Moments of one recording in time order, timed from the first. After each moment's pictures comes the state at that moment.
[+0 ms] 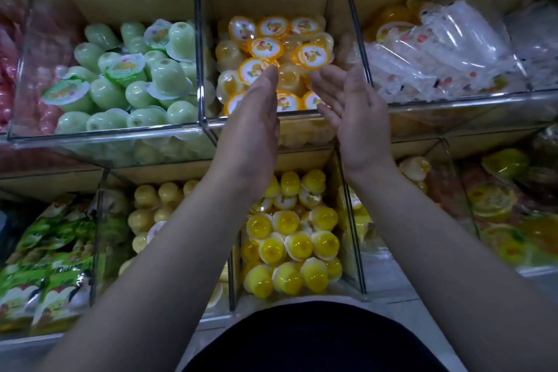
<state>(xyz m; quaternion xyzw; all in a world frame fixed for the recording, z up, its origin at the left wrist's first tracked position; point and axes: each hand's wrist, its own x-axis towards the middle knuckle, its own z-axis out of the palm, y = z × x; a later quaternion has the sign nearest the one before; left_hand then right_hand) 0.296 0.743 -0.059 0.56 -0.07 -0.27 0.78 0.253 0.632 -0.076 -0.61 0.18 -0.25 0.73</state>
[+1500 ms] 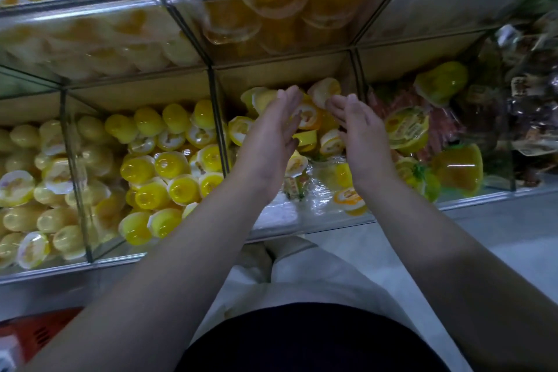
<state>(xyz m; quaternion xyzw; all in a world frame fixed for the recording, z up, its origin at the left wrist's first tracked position) 0.152 0.542 -0.181 0.59 0.03 -0.42 0.69 0.091 0.429 -0.214 -0.64 0.38 -0.11 0.66</state>
